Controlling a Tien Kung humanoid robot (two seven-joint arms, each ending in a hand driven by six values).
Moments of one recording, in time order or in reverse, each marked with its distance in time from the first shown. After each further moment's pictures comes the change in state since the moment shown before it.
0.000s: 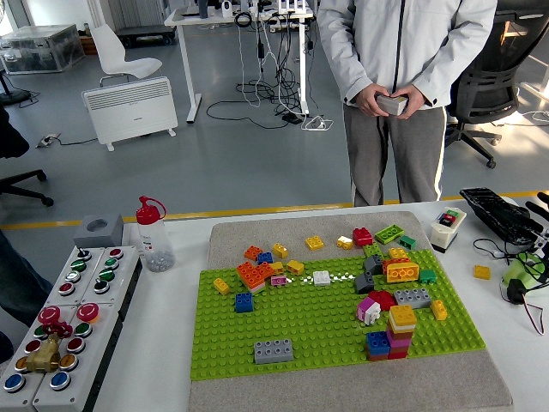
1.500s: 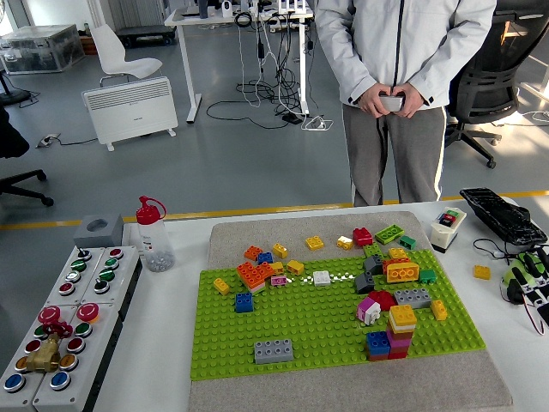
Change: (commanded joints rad) left arm -0.001 -0.002 0.002 0.000 -0.001 -0.002 -0.003; right arm -0.048 0.069 0.067 -0.050 0.665 -0.004 -0.129
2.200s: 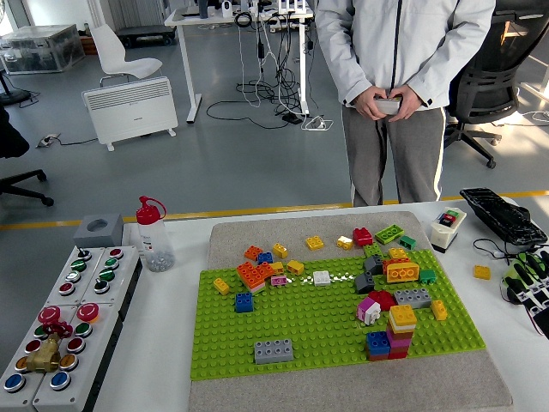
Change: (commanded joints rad) left arm 0.011 0.000 -0.002 0.000 0.014 -0.003 0.003; right arm -0.018 0.006 -0.008 0.005 -0.156 0.012 -0.031
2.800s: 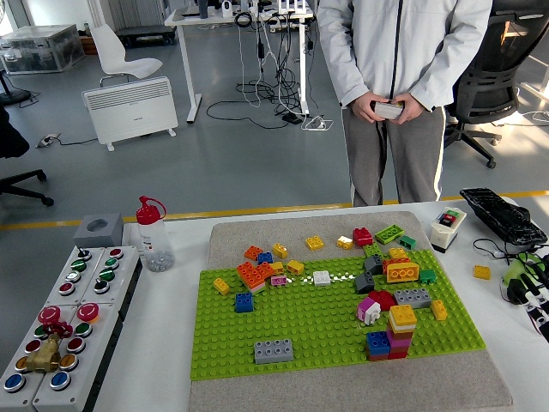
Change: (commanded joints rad) left arm 0.003 0.002 -0.005 0.000 0.020 -0.004 0.003; right arm -0.027 0.017 0.002 -0.009 -0.025 -0.015 0.029
